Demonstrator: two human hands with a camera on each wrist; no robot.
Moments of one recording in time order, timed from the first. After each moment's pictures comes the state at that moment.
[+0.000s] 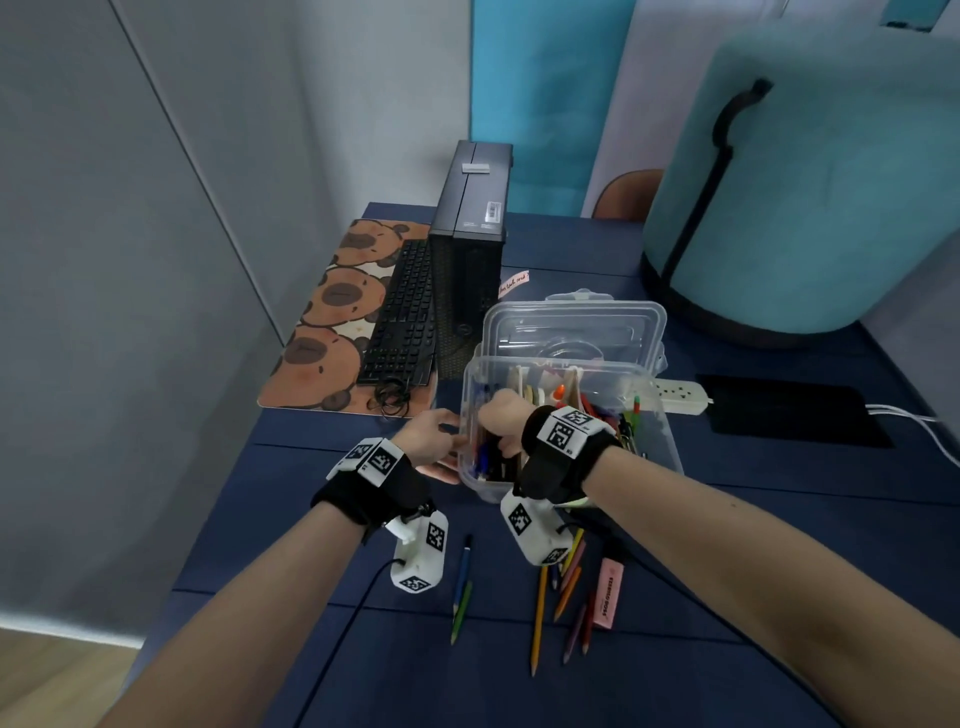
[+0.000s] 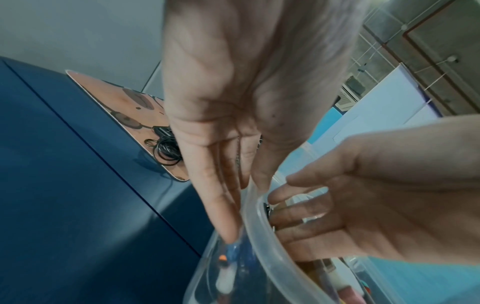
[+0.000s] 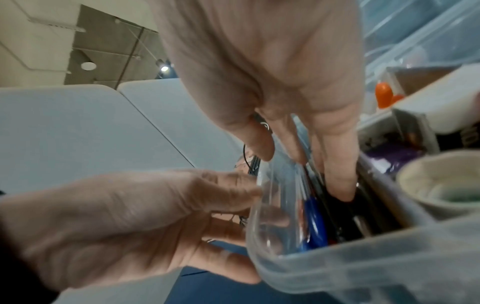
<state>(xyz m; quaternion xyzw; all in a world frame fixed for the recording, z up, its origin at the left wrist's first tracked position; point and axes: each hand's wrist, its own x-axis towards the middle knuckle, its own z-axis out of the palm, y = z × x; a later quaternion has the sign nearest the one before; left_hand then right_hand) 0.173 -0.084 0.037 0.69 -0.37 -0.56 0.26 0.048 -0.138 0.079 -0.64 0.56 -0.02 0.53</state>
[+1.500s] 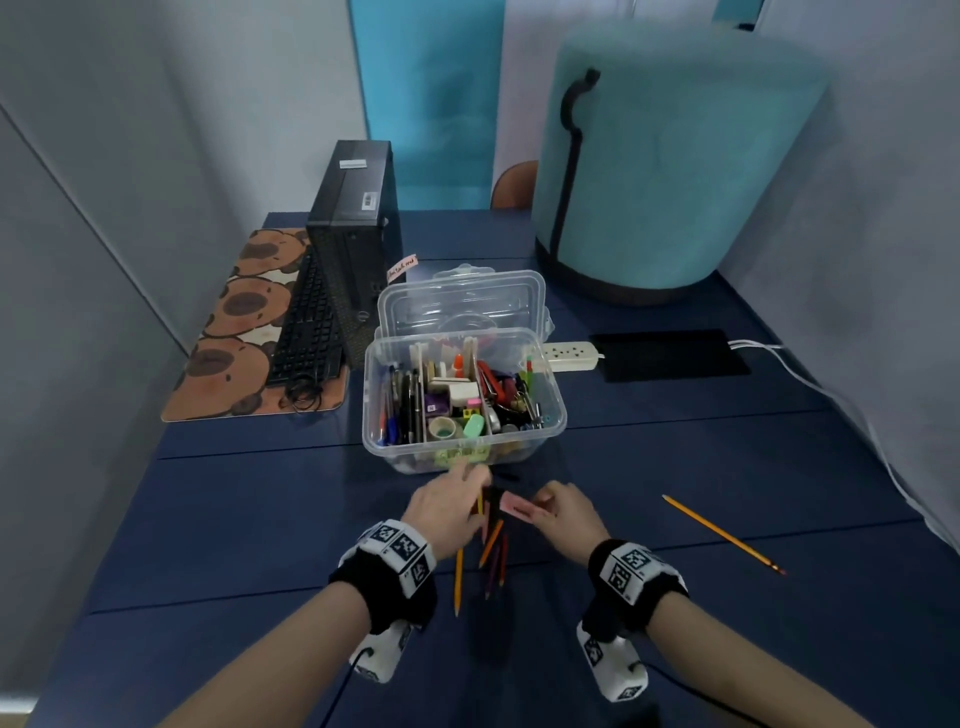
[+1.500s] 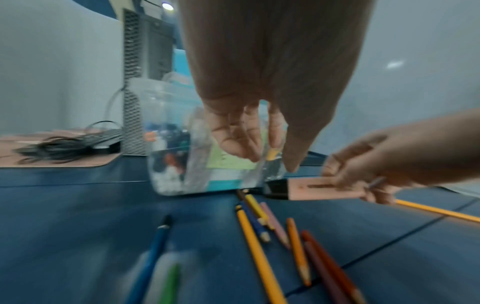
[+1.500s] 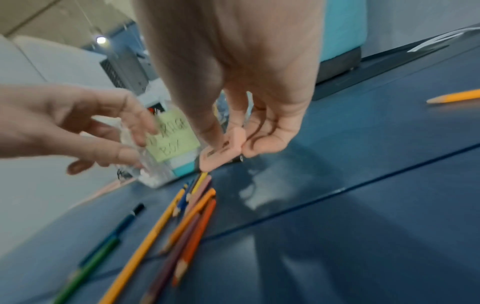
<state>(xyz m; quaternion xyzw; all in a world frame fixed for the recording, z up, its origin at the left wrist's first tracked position) 0.028 -0.004 0.009 0.60 -0.78 -0.18 0.02 -0.168 -0.033 -0.040 -0.69 0.65 -0.07 0.33</state>
